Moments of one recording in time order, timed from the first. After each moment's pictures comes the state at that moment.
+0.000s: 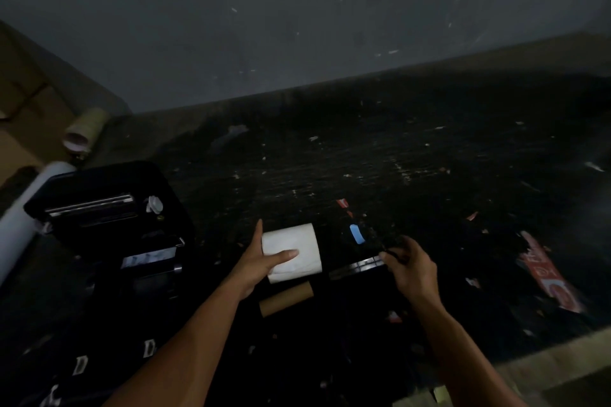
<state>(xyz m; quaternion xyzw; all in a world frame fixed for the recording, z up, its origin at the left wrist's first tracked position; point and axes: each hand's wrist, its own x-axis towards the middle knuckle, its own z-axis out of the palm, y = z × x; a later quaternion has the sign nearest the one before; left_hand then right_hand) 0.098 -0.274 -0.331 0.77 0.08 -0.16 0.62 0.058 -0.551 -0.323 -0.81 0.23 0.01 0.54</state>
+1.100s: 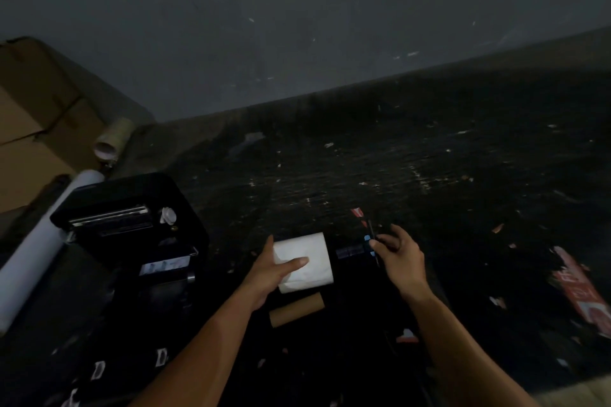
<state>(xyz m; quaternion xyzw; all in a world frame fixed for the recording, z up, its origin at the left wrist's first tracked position) 0.083 -0.328 -0.330 0.77 0.07 -0.15 0.62 0.070 -0.575 -0.341 -0.78 0.22 -0.03 0.58</state>
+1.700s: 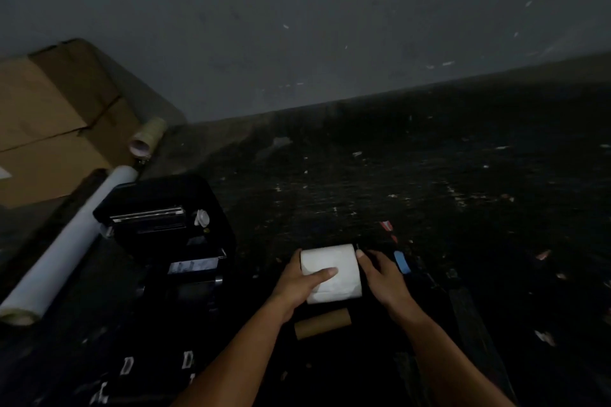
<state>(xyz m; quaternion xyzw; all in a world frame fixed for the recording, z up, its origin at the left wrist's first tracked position) 0.076 -0.364 -0.340 0.76 0.11 -0.16 0.62 0.067 -0.542 -0.359 -0.79 0.15 0.08 0.59</state>
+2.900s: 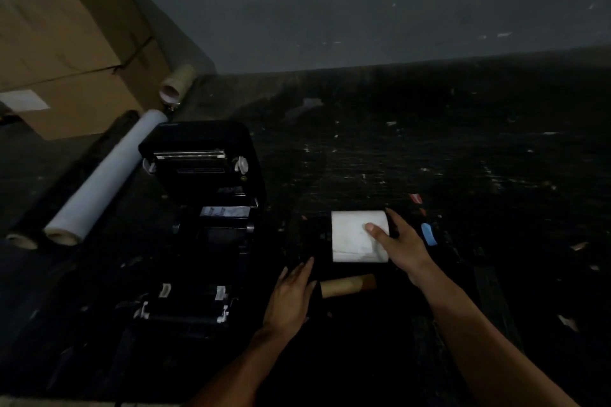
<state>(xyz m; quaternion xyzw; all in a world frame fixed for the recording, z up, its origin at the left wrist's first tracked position) 0.063 -0.283 -0.367 0.97 -0.06 0.02 0.22 0.134 -0.512 -0.312 -0.79 0.07 0.06 0.61</state>
